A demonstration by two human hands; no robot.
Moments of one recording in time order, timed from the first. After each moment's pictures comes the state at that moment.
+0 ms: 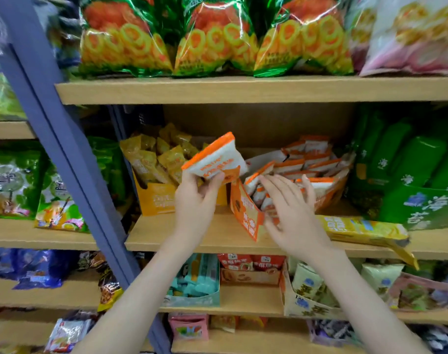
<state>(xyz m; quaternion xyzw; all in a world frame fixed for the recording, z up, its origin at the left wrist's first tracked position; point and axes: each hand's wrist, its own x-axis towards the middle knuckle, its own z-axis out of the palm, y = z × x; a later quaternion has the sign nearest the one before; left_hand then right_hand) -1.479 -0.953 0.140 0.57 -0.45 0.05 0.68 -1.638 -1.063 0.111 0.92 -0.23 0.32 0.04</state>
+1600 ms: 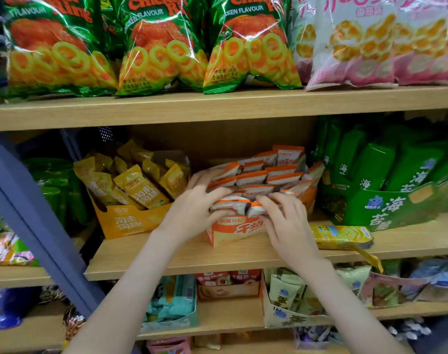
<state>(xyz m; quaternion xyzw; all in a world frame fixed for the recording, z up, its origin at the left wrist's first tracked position) -1.464 -1.015 0.141 0.65 -0.71 0.18 0.22 -1.667 -1.111 0.082 0.85 -0.24 0.45 0.09</state>
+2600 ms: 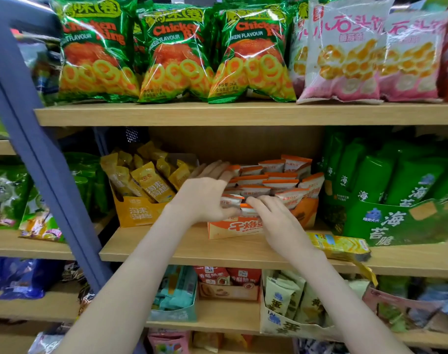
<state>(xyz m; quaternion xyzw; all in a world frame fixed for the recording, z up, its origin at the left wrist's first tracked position) -1.507 -1.009 0.188 0.74 -0.63 0.21 0.05 -1.667 -1.112 0.108 0.91 -0.17 0.37 0.06</state>
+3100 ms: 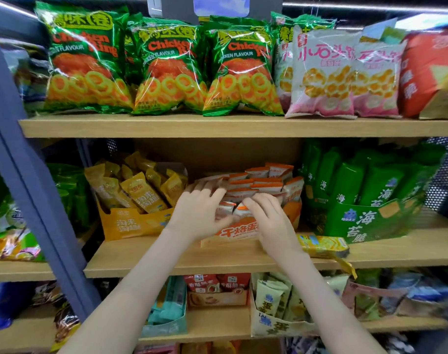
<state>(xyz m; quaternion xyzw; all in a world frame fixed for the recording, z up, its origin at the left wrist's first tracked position) -1.498 -1.010 0.158 0.70 -0.64 0.30 0.10 -1.667 -1.100 0.119 0.86 -0.14 0.48 0.12</state>
